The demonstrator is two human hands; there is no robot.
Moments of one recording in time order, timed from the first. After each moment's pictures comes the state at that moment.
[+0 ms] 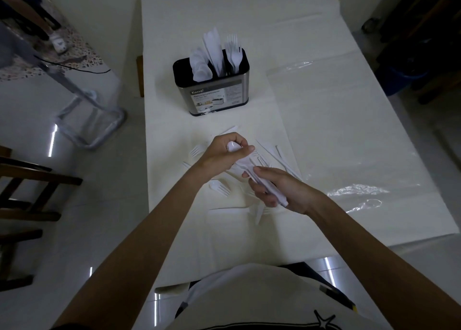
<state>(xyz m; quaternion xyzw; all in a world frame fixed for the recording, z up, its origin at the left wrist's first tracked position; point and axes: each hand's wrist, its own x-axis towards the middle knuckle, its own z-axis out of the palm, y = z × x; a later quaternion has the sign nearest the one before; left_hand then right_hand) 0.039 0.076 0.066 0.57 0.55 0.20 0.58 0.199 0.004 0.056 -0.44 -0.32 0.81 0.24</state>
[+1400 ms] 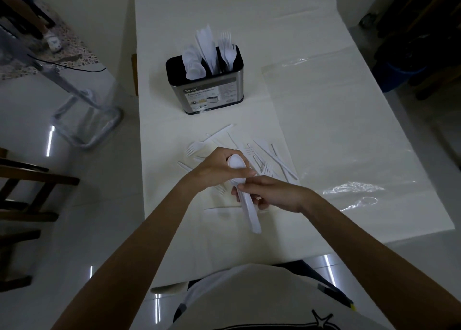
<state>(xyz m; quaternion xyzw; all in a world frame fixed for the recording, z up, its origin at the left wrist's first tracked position) 0.037 0.059 0.061 0.62 0.48 0.13 0.60 0.197 0.001 0.049 -0.47 -0.46 0.74 0.10</state>
